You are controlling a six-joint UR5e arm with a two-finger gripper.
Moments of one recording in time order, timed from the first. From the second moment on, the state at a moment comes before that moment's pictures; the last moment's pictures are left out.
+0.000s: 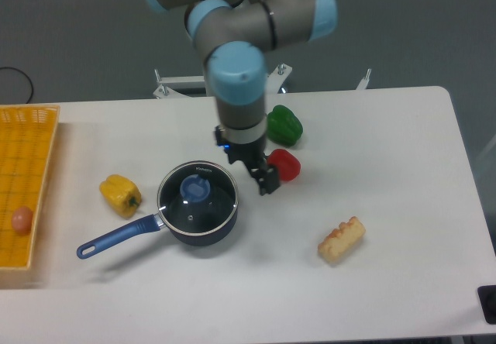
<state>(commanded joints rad) 2.30 -1.81 -1.70 -1.14 1.63 1.19</state>
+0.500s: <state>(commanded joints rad) 2.22 -1.86 -1.70 -1.13 1.62 1.20</state>
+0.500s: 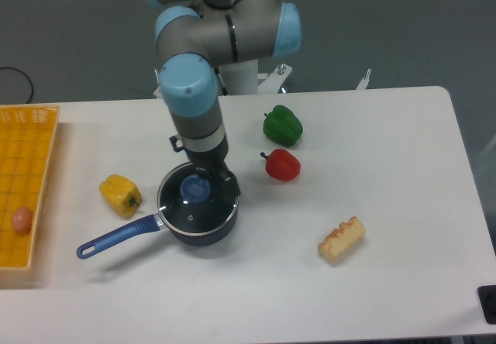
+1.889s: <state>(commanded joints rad) 2.20 -1.92 -1.70 -1.13 1.62 1.23</state>
